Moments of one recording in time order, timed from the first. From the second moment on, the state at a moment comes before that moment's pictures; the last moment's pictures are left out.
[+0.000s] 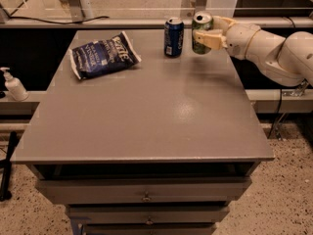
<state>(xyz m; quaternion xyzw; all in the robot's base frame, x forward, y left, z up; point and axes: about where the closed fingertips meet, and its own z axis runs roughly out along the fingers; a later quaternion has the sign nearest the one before) 0.748 -0.168 0.946 -0.34 0.60 0.20 0.69</state>
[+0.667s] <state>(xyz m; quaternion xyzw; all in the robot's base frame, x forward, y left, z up) 0.774 -0.157 0.912 -0.31 0.64 0.23 0.67</state>
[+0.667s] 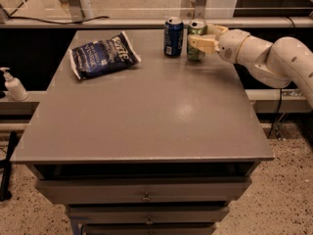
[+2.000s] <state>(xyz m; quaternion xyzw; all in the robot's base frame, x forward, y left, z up) 0.781 -0.159 0.895 -0.26 0.66 0.26 0.65</state>
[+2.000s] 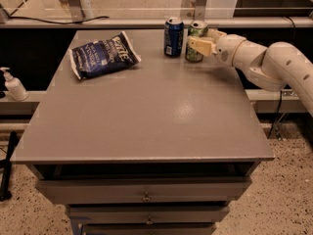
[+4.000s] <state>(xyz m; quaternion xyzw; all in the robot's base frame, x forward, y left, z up) 0.699 -0.181 0.929 -0.35 0.64 0.25 0.64</state>
